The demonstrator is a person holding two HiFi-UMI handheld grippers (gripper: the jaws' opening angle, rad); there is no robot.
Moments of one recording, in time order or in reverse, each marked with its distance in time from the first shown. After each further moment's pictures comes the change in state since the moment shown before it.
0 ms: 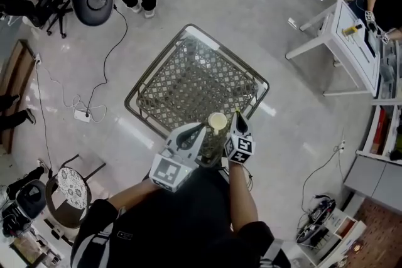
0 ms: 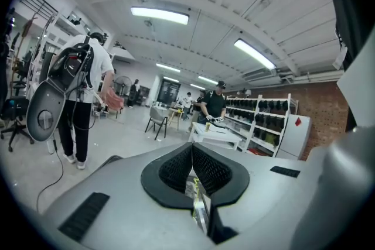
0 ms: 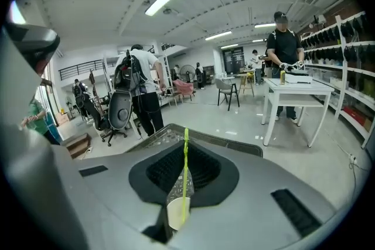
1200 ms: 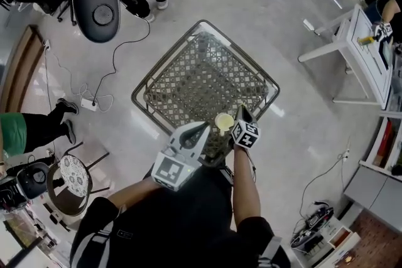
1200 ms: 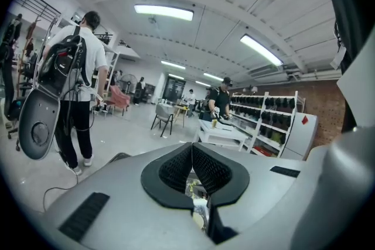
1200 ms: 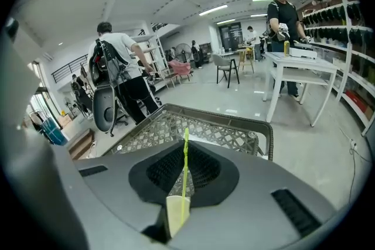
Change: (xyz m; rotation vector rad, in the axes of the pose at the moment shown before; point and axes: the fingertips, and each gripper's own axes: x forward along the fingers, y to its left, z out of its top) left arm 0.014 0.015 -0.006 0.003 0.033 0.054; right arm 0.078 -0.027 -0.053 0.081 0.214 0.022
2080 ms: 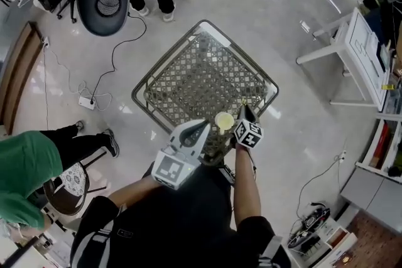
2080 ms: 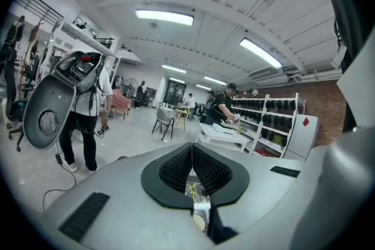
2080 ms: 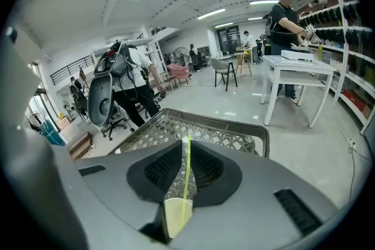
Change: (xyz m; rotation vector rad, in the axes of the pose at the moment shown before) left arm -0.018 0.005 0.007 0.002 -0.048 0.014; right arm -0.014 0.001 0.010 0.007 -0.032 -0.017
